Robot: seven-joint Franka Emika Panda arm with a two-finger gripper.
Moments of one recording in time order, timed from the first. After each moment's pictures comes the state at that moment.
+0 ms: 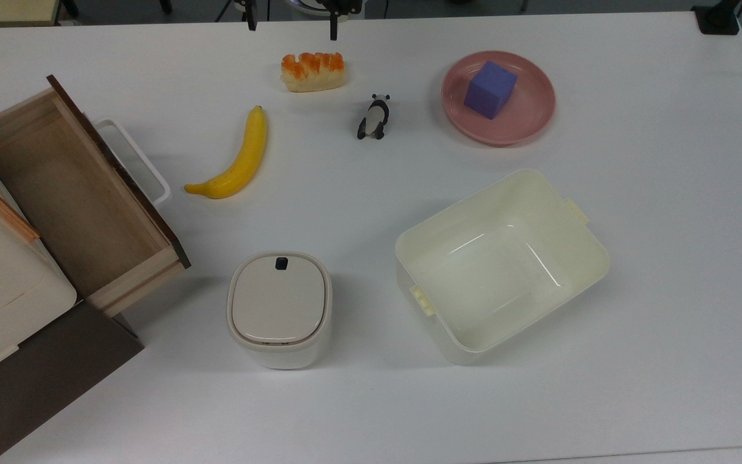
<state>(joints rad) 0.09 0.03 -0.05 -1.55 -0.06 1.61 0.13</state>
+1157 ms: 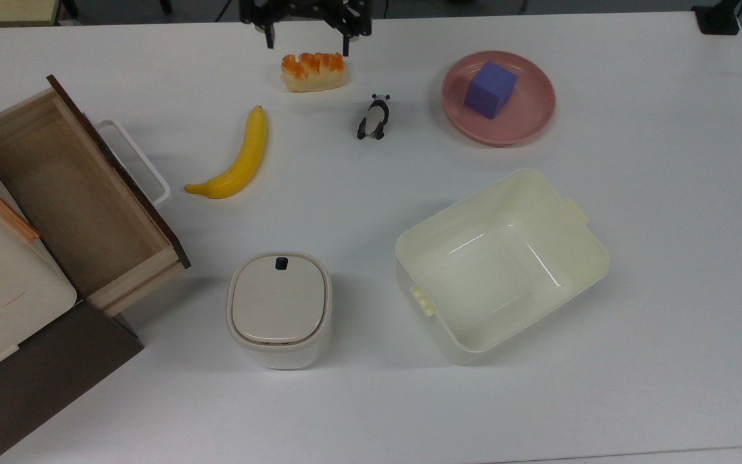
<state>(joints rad) 0.12 0.02 -0.05 -1.69 -0.06 1.63 0.13</state>
